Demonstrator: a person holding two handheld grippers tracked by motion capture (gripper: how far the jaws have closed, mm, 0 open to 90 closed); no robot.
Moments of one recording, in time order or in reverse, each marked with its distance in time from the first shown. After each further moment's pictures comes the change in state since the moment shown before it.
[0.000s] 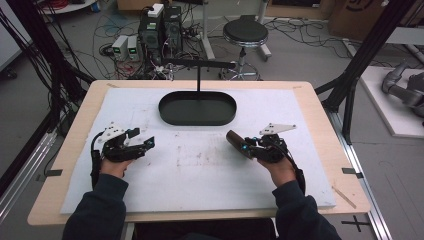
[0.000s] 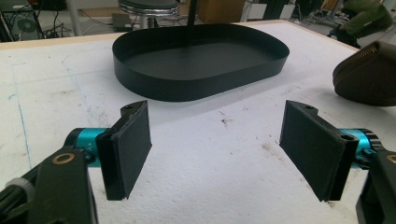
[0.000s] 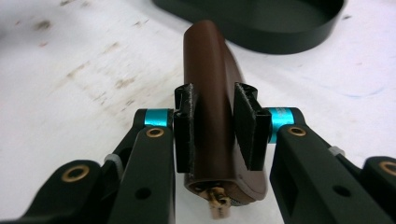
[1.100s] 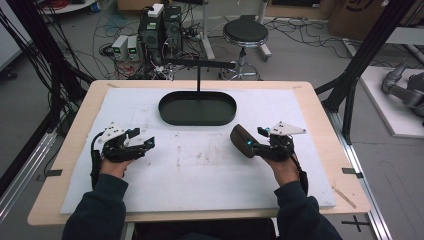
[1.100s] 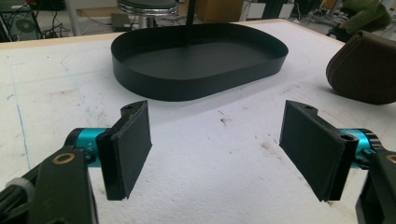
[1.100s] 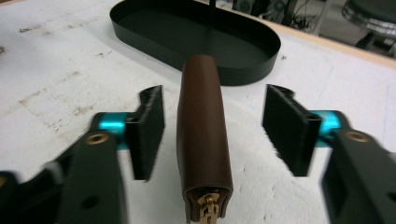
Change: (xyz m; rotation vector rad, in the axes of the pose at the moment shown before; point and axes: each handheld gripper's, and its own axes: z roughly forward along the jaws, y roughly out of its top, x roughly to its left) left arm 0.000 0.000 0.000 0.000 -0.002 0.001; right arm -0.006 -0.004 -0.011 -0.148 -0.145 -0.043
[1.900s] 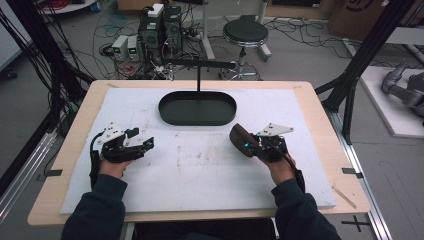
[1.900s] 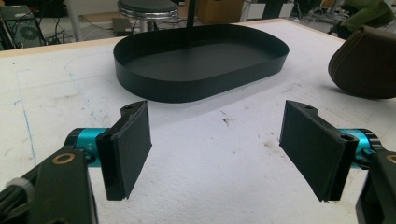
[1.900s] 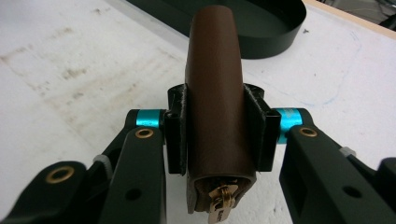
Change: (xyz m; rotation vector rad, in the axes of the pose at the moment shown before) left arm 0.001 -0.001 -0.002 -0.011 0.005 0.035; right arm 0.003 -0.003 0.020 0.118 0.030 -0.069
